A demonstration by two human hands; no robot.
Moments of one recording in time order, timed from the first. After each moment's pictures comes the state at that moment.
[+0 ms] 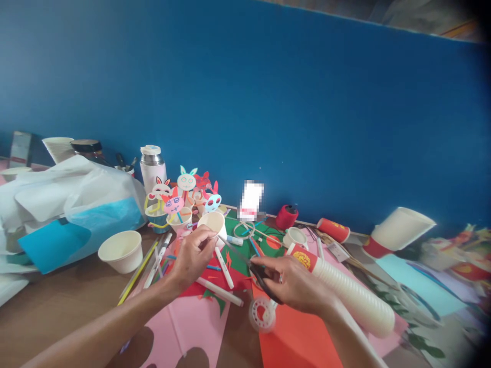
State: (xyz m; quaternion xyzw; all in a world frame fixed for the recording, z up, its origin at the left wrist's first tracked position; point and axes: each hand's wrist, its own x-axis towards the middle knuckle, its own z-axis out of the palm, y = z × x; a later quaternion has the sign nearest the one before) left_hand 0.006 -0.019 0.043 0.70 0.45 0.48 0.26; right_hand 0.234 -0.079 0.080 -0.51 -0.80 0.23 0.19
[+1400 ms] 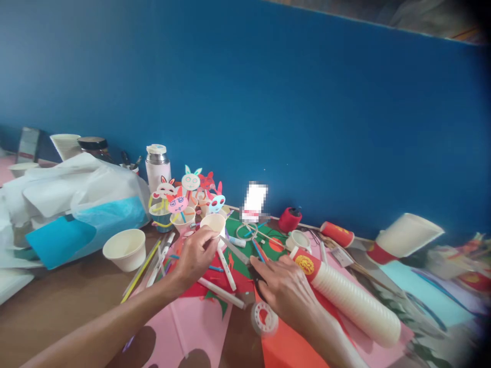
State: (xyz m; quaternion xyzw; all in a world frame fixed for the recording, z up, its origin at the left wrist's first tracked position) left_hand 0.002 -0.011 0.029 0.73 0.45 0.48 0.20; right_hand 0.212 -0.086 0.065 -0.53 -0.83 0.00 0.14
